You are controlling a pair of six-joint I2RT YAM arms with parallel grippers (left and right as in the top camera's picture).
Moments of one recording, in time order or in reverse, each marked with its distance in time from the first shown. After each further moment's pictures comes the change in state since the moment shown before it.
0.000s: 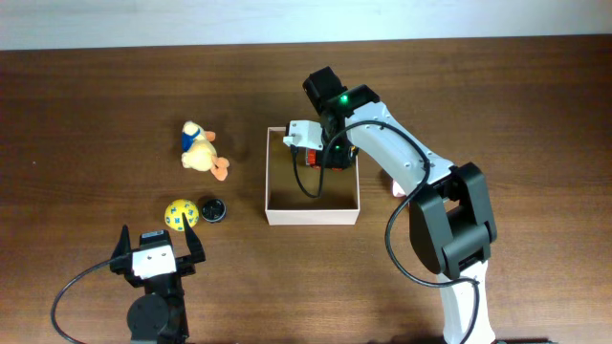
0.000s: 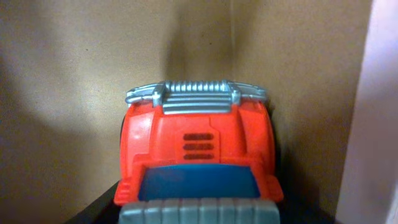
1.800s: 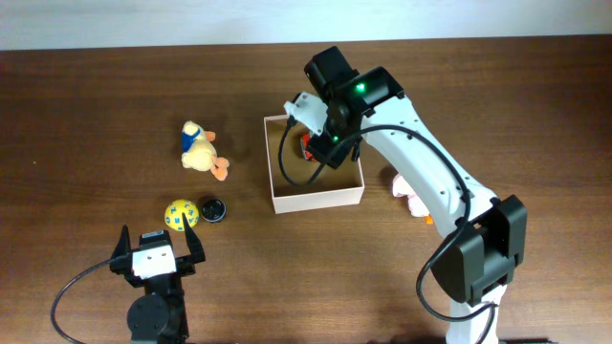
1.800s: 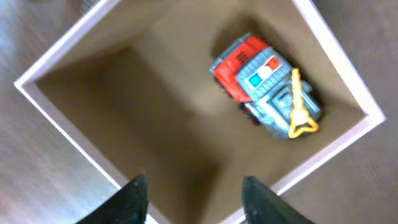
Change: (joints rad) left arm 0.000 0.000 0.000 0.000 0.000 0.000; right arm 0.037 -0.178 0.116 -0.259 -0.079 0.527
